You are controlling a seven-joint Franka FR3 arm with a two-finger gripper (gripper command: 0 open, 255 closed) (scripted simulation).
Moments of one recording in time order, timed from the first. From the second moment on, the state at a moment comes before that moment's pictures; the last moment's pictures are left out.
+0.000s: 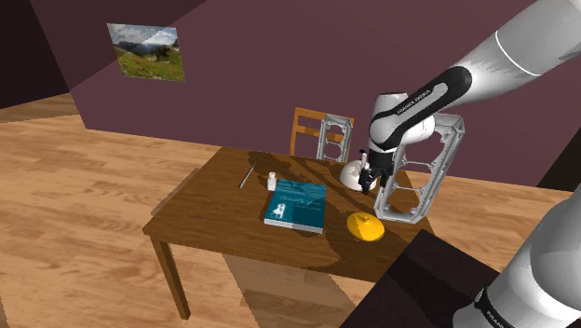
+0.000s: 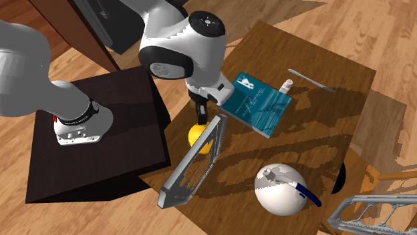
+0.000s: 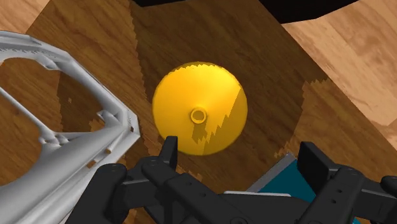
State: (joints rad) arm -0.07 -0.01 -0.25 -2.49 -0.03 2.39 -0.12
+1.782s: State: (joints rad) arm -0.15 0.49 -0.20 -2.31 0.14 2.64 -0.26
